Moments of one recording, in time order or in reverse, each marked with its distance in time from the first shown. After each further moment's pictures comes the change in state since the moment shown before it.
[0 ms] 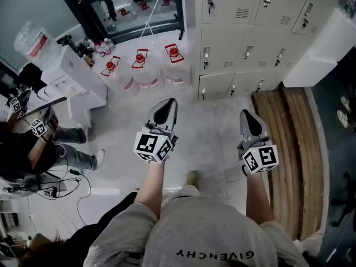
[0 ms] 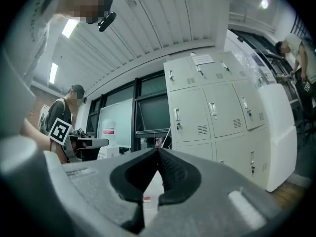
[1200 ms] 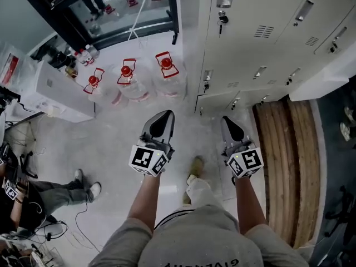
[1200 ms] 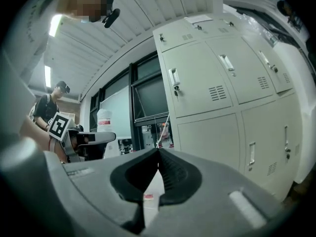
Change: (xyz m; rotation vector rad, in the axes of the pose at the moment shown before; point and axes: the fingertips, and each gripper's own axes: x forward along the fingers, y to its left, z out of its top) left arm 0.185 0.140 -0.090 -0.064 0.066 -0.024; right arm 0.245 -0.066 -0.121 0.078 0.124 0.090
